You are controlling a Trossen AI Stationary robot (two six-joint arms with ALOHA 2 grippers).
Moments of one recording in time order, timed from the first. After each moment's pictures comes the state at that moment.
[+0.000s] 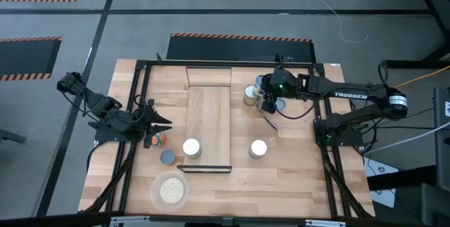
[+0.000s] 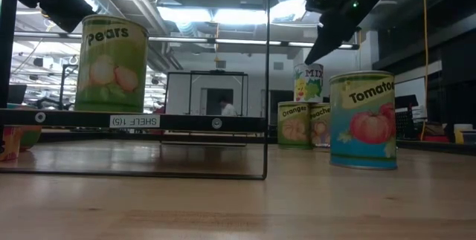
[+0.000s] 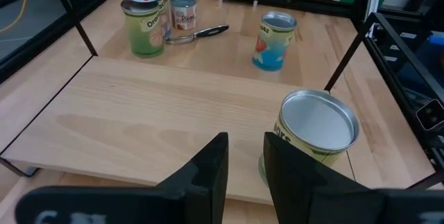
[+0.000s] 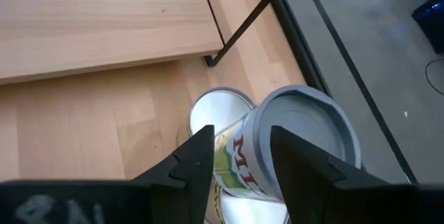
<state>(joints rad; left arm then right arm) -0.57 0.44 0.49 -0.54 -0.58 -0.43 -0.25 1.25 0.96 -0.51 0.26 -0.14</state>
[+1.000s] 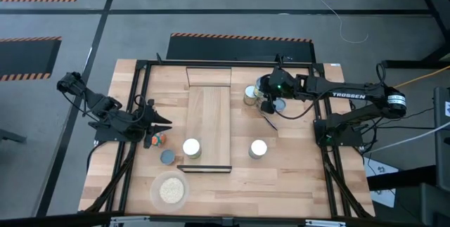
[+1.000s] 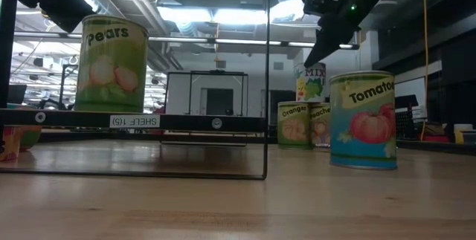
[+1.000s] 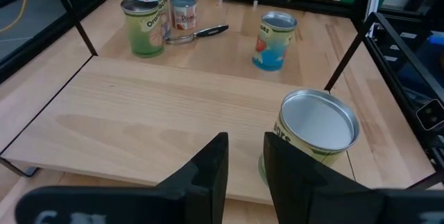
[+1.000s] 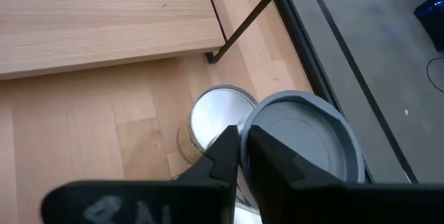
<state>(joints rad) -0.57 0.44 0.49 -0.54 -0.58 -0.43 -0.25 1.27 0.96 -0.51 0.26 -0.14</state>
